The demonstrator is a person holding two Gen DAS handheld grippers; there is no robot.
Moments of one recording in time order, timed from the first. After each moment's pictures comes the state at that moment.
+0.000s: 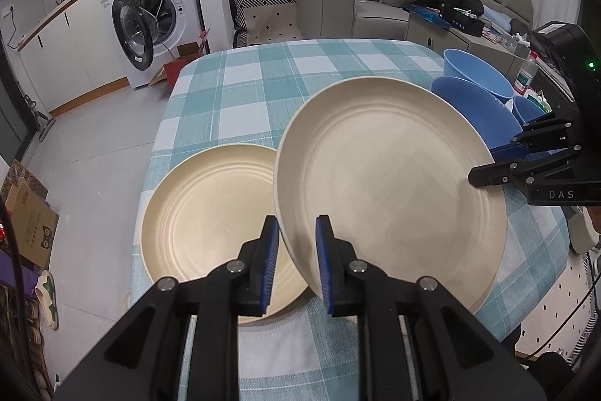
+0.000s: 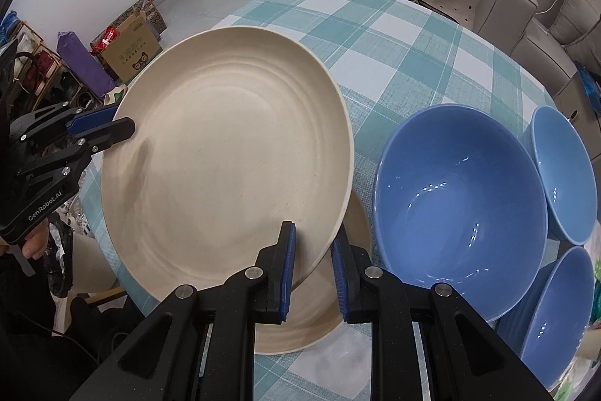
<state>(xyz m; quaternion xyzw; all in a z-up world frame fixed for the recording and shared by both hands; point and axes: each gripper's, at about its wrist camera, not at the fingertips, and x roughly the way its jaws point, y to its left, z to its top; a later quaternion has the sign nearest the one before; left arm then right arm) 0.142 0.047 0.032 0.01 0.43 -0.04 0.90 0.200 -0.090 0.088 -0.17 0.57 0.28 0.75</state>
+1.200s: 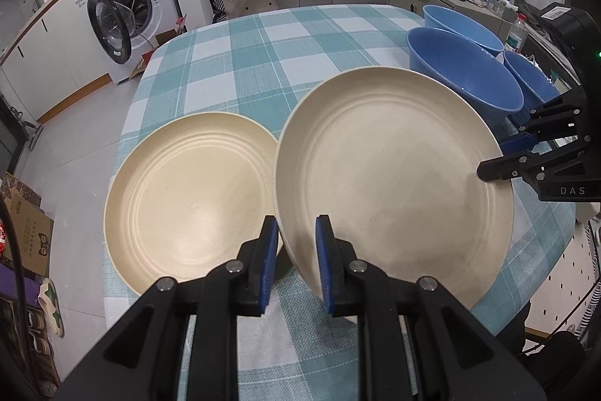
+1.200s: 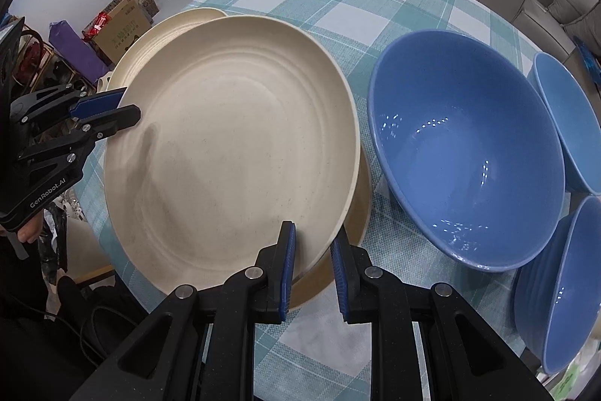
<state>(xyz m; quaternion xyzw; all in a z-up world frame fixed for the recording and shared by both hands) 0.142 0.017 0.001 0.04 0.47 -0.07 0.88 0.177 -0.116 0.057 -0.17 0.60 0.26 0.73</state>
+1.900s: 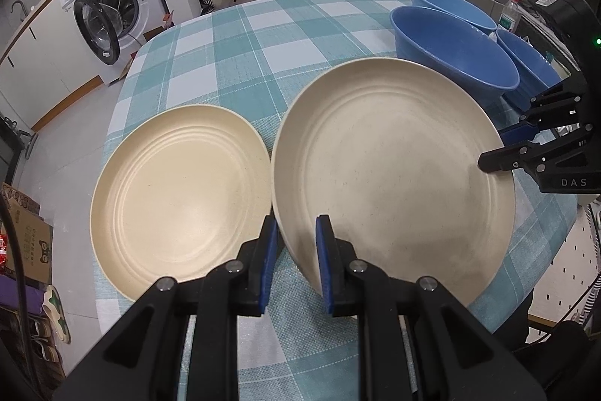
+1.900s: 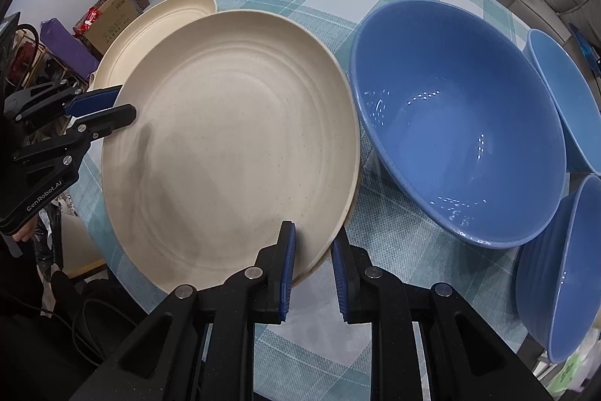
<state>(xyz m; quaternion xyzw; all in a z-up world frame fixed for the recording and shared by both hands) 0.145 0.001 -0.009 0.06 0.49 -0.08 0.87 0.183 -0.112 0.043 -0.18 0.62 0.24 0.72</state>
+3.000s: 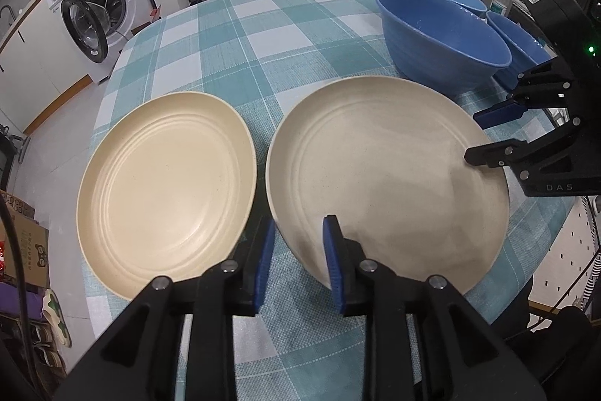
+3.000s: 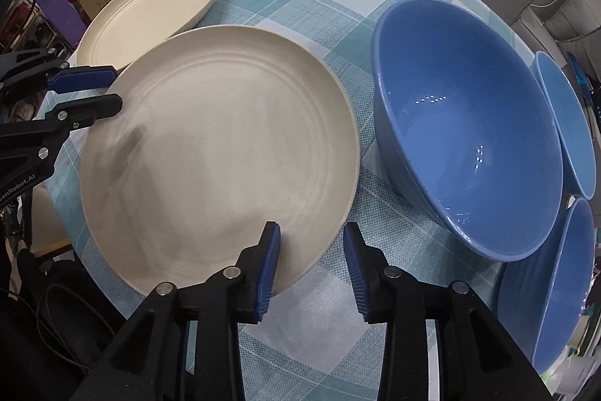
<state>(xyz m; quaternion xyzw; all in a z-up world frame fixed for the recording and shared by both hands) 0.138 -0.004 -0.017 0.07 0.50 -0.10 0.86 0.181 -0.082 0.021 -0.25 0.60 0.24 0.72</state>
